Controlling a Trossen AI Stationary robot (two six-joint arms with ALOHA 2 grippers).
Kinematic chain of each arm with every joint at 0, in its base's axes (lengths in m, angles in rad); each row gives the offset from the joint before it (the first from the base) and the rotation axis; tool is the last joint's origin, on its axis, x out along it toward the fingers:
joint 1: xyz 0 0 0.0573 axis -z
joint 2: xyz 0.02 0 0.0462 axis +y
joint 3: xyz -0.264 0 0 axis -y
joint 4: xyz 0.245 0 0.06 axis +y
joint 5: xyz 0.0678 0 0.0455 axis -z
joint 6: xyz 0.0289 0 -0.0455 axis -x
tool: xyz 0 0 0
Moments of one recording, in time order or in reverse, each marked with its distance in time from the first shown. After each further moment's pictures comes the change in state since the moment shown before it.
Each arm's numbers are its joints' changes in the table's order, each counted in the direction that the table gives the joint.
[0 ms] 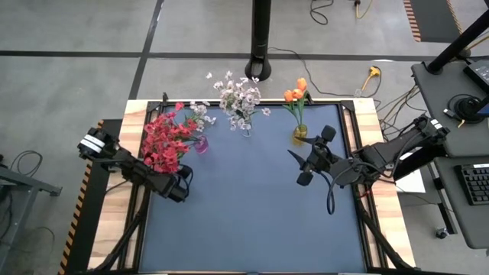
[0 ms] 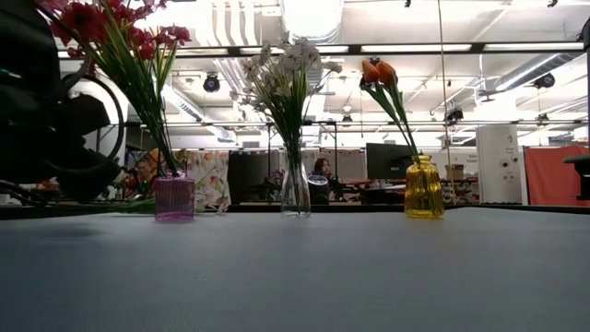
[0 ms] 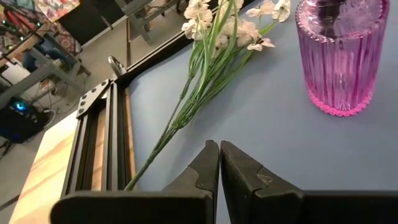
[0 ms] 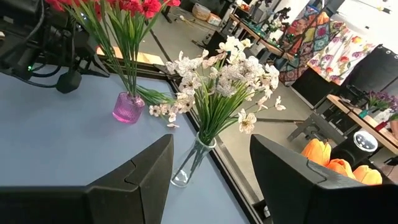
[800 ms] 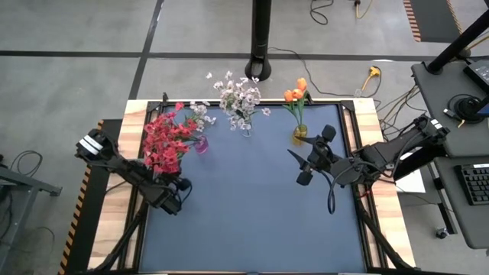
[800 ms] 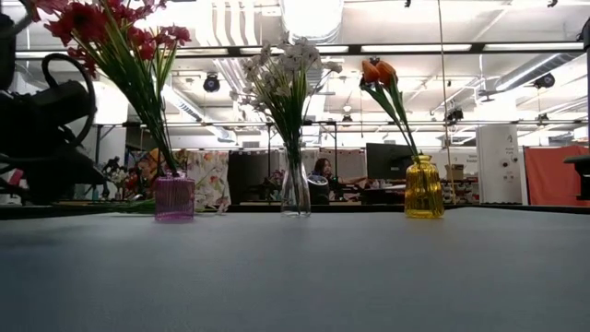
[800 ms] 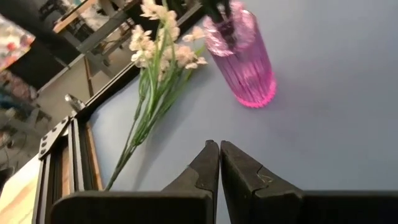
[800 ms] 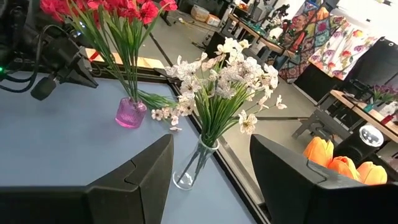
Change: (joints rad) left arm 0.227 0.000 0.036 0.015 0.003 -0.057; right arm 0.000 0.000 0.006 -0.006 0.000 -0.034
